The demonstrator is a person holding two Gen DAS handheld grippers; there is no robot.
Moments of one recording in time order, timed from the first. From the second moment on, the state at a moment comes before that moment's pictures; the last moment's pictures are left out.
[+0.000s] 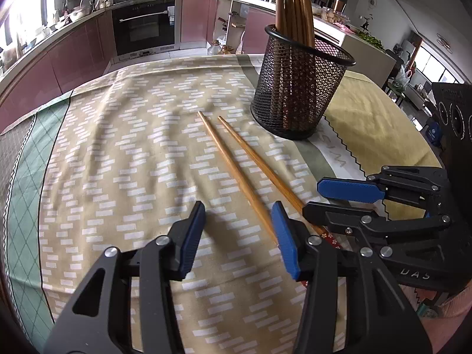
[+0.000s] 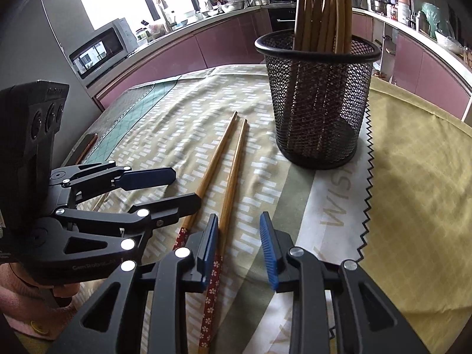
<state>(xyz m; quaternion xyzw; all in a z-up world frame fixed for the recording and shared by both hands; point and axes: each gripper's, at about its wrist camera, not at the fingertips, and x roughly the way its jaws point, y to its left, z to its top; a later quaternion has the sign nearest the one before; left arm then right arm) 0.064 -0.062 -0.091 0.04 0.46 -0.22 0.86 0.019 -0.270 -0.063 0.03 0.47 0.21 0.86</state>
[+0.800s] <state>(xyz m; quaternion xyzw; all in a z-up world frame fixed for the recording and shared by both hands) 0.061 -0.052 -0.091 0.00 0.47 -0.24 0.85 0.027 -0.257 -0.064 0.01 0.46 0.21 0.86</state>
